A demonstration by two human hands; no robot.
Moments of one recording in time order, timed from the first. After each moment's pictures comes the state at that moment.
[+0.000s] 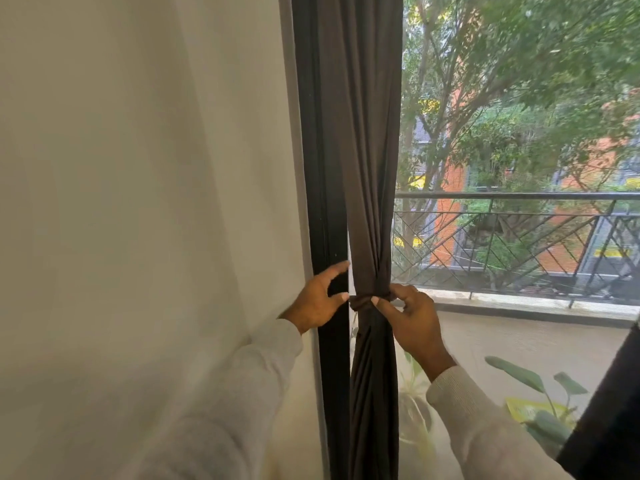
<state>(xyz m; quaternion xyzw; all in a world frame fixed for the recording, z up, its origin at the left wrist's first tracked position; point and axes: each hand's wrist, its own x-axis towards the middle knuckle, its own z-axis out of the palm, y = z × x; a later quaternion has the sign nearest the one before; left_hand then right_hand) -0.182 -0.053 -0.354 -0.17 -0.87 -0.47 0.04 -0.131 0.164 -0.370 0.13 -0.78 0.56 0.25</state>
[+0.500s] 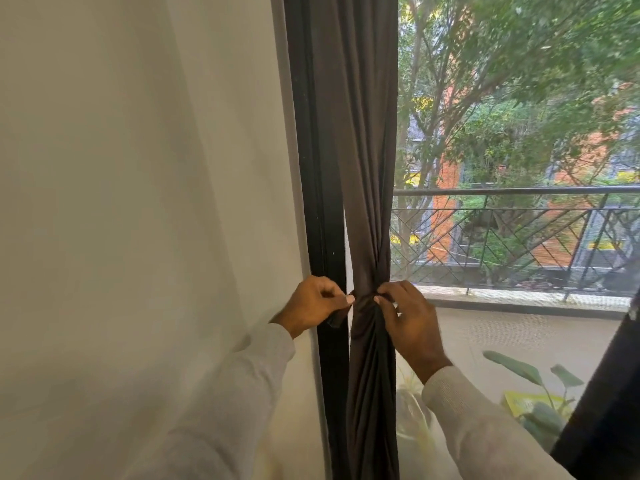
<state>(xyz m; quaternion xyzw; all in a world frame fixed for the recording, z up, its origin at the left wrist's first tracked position) -0.172 -0.059 -0.353 -0.17 -0.86 -0.48 0.05 -0.134 0.166 -0.389 0.16 -0.84 0.36 0.39</state>
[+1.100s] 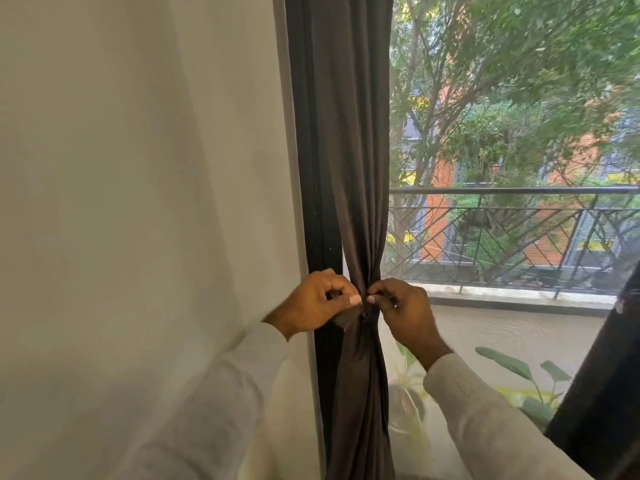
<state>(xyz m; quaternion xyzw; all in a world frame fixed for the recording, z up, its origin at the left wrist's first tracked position) -0.137 -0.056 -0.330 -0.33 -0.83 -0.43 0.09 -0.139 0.173 -0.377 0.18 -0.84 0.43 0.30</state>
